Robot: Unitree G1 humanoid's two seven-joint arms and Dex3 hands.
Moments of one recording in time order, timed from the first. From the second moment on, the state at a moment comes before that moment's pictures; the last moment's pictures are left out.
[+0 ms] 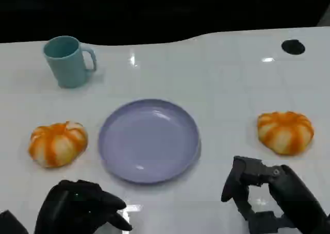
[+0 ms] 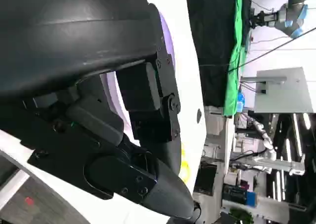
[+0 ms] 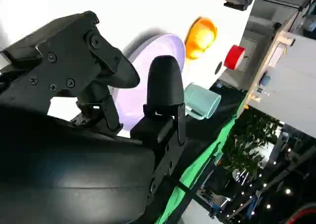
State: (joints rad) left arm 0.08 0.00 0.10 0.42 -0.32 -0.46 -0.60; right arm 0.10 -0.17 0.17 0.07 -0.12 -0.54 0.21
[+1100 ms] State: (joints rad) left arm 0.08 0.00 0.10 0.42 -0.32 -0.46 -0.60; right arm 0.09 -0.17 0.16 0.08 -0.11 -0.56 0.21
